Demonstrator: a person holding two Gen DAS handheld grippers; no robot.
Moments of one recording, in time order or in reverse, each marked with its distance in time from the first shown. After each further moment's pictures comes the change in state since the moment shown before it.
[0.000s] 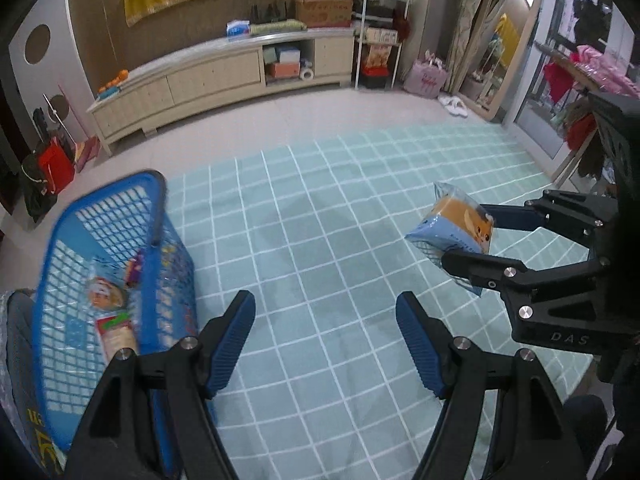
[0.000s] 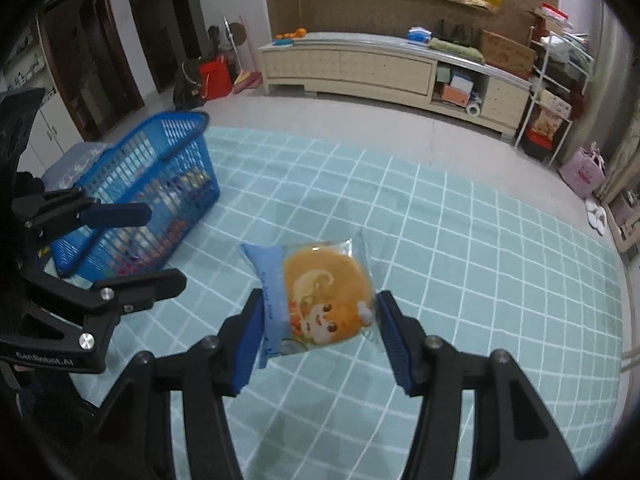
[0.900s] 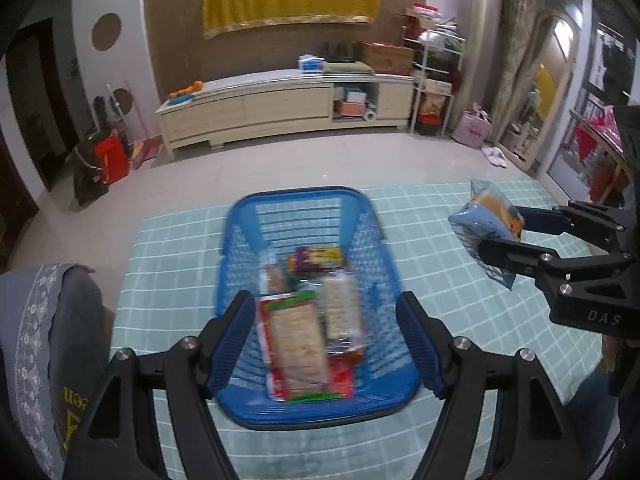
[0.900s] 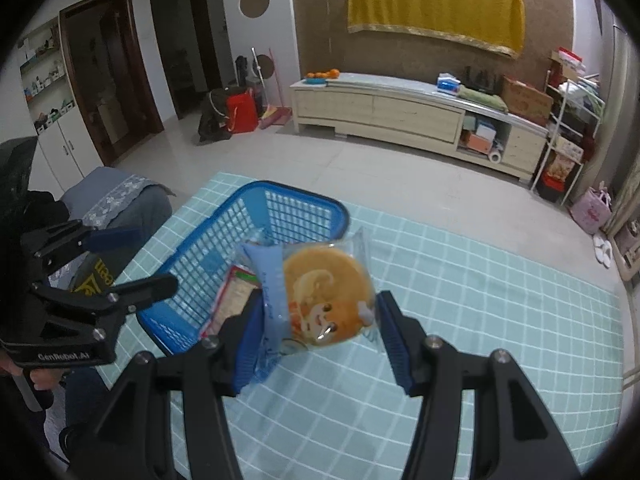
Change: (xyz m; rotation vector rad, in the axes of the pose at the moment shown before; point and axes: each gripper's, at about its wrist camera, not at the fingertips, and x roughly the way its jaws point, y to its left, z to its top) left arm -0.110 0.161 -0.044 -0.131 -0.133 0.128; right arm -0.025 0.156 0.074 -0.030 -0.113 0.024
